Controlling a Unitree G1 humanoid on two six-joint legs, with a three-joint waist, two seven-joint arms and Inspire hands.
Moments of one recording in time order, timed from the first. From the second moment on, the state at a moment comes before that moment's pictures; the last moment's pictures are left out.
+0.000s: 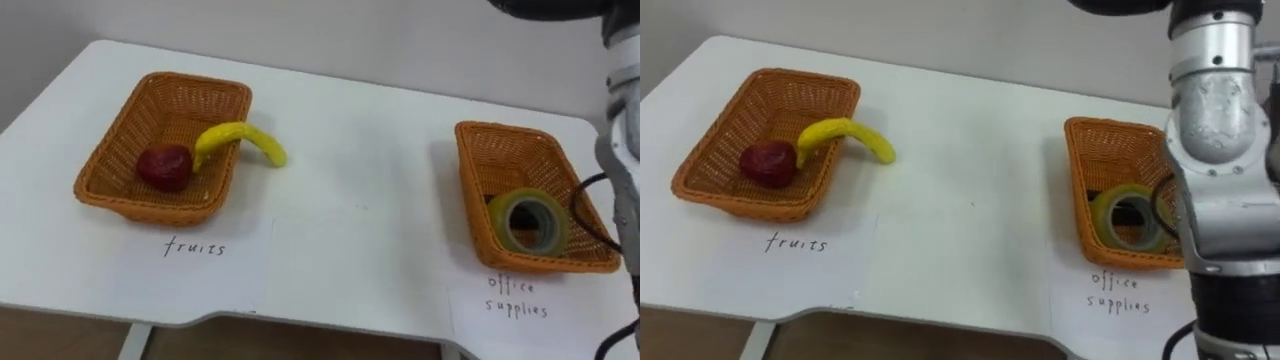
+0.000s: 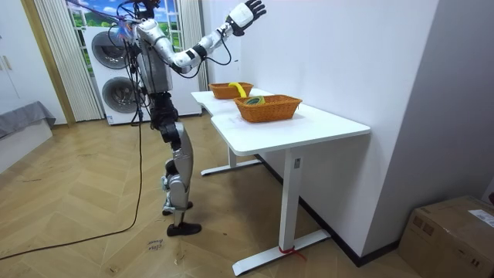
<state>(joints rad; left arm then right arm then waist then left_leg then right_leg) 0.22 0.22 0.08 0.99 -0.13 0.06 0.15 -0.37 -0.50 -0.12 -0.17 0.05 0.05 -0.23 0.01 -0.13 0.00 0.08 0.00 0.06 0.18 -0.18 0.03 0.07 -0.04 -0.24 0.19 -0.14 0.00</state>
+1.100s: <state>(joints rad) 0.27 0.22 0.10 1.00 -0.12 -0.02 0.13 0.03 -0.50 -0.56 -0.01 0.53 -0.09 -0.69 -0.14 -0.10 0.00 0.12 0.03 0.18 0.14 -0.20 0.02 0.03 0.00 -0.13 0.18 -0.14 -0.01</state>
